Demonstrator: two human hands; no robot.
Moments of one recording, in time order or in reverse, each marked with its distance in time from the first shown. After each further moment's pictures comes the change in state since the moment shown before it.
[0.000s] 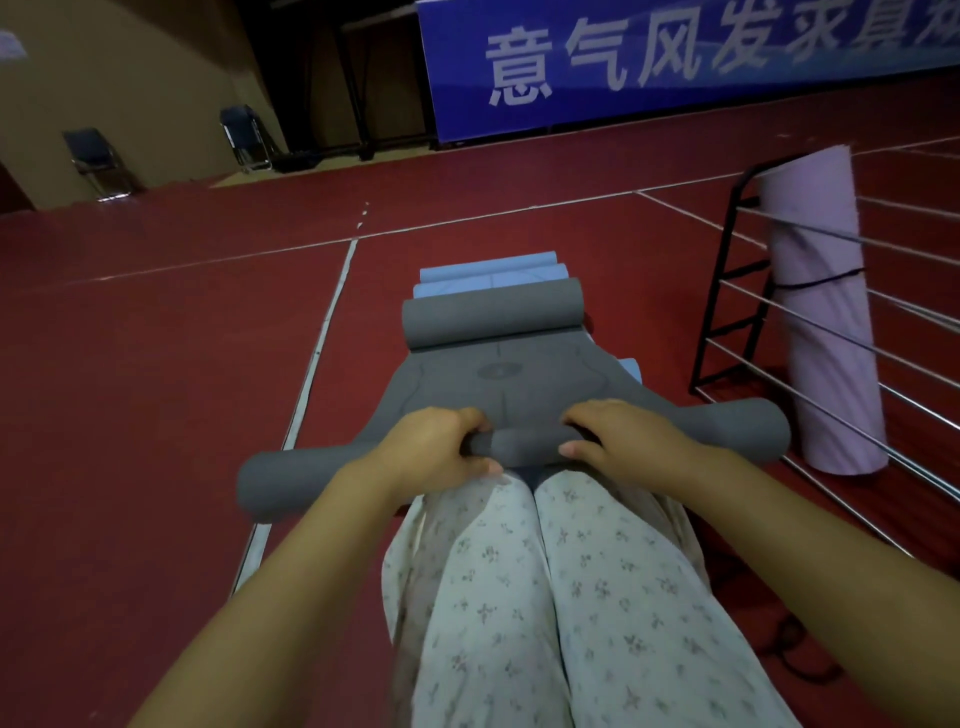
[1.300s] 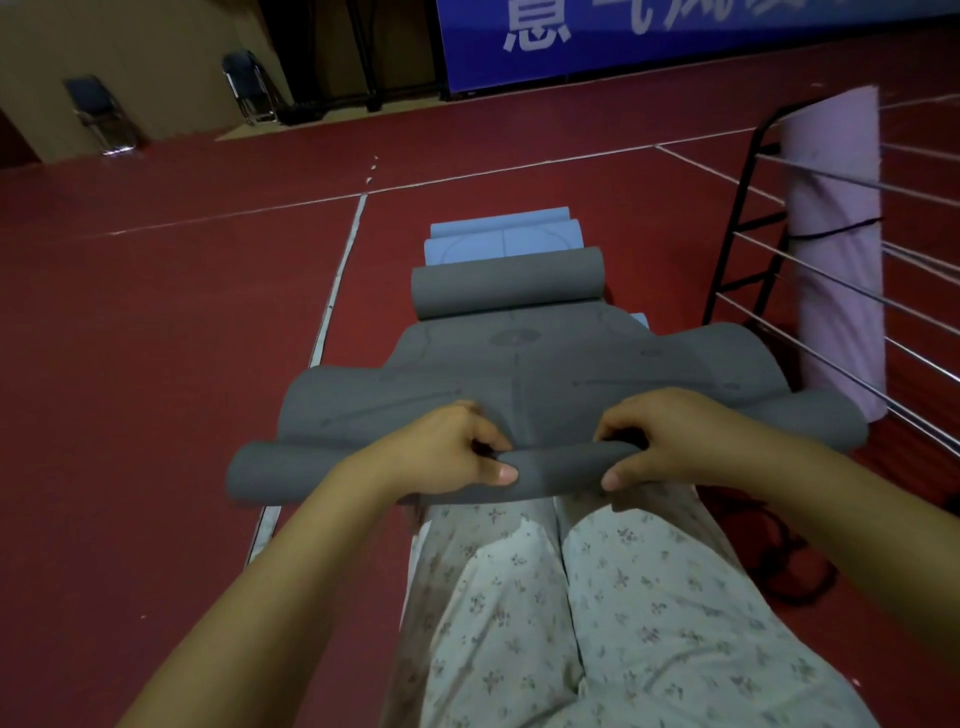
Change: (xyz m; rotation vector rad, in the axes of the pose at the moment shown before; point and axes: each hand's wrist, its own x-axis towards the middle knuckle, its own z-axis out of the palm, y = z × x) left_hand -0.079 0.037 -0.005 -0.349 -0.268 -0.057; right_hand -0.090 -0.045 -0.033 0.026 -0.253 0.018
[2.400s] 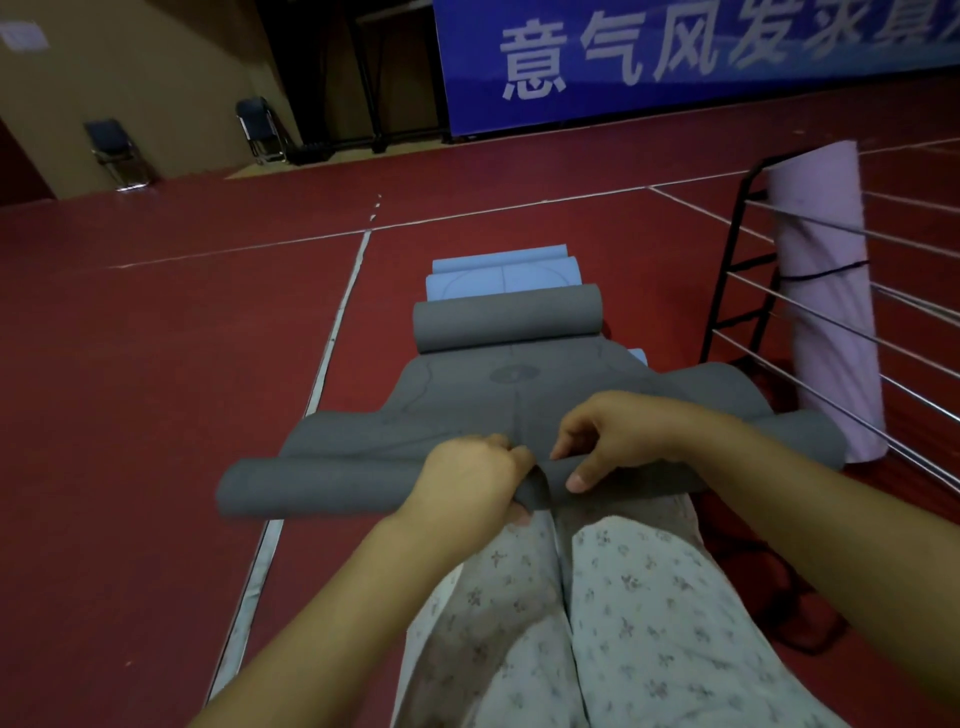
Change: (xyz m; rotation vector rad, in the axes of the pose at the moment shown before) left_hand 0.003 0.028 0.015 0.617 0.348 0.150; right_hand 0.052 -0.011 -0.021 0.203 -0.153 -0.004
